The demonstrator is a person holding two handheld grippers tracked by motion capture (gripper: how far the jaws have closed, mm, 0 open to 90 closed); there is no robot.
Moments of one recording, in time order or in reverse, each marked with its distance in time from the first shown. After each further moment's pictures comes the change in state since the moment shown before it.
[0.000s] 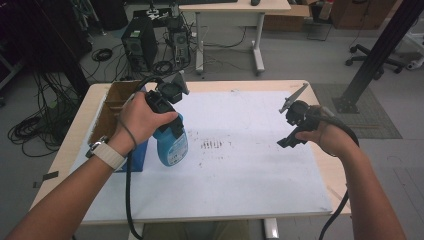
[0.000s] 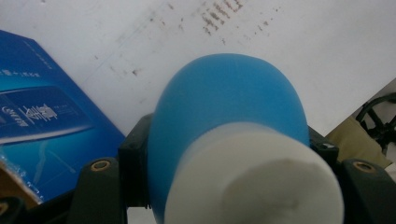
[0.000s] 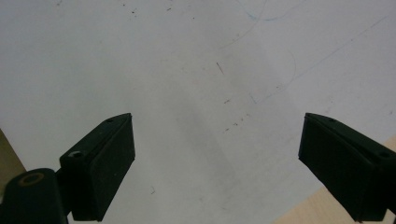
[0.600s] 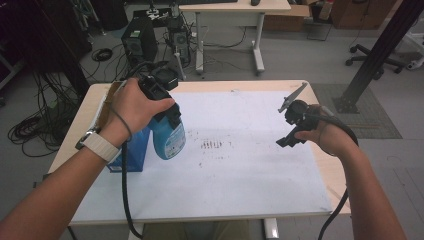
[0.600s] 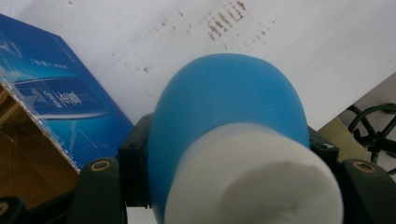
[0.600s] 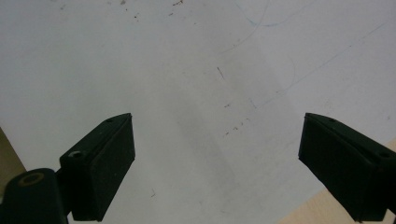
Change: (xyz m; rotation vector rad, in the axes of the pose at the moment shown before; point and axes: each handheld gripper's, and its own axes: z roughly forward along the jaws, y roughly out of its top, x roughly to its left) left arm -0.002 0.002 -0.038 -0.009 0.011 -0.053; right arm 0.001 0.003 -0.002 -0.012 0.000 -0.012
